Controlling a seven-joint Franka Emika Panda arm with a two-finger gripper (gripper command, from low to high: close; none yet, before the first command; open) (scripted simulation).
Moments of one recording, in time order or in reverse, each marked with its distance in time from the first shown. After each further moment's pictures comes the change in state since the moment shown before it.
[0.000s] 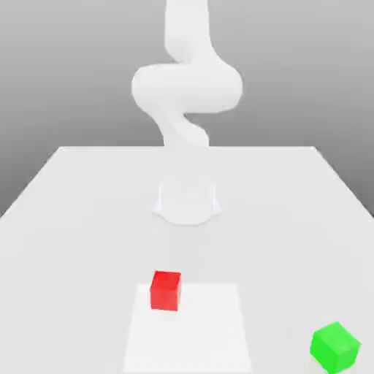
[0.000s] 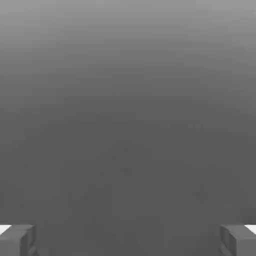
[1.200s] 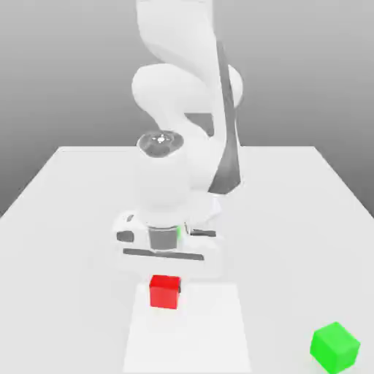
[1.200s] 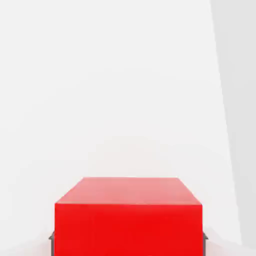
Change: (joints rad) arm -0.073 0.806 -0.024 -0.503 0.011 0.587 -0.004
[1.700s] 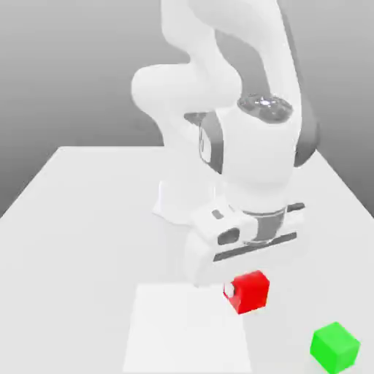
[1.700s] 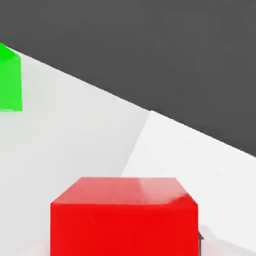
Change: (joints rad) arm 0.243 0.062 0.174 0.378 -0.063 -0.319 -0.268
